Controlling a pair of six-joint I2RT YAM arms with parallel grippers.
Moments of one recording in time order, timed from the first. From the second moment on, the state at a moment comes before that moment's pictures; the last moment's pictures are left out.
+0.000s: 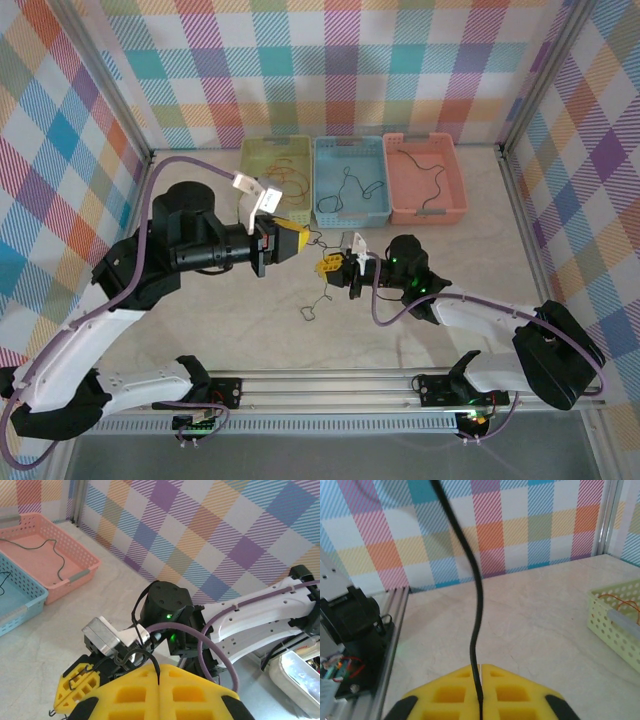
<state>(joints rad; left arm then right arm) -0.84 1.05 1.54 -0.80 0.33 -0.34 0.73 1.27 0.55 0.62 -0.67 0.04</state>
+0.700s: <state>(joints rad) -0.84 0.61 0.90 -0.75 0.05 -0.45 0.71 1.11 0.83 0.38 -0.22 -0.06</state>
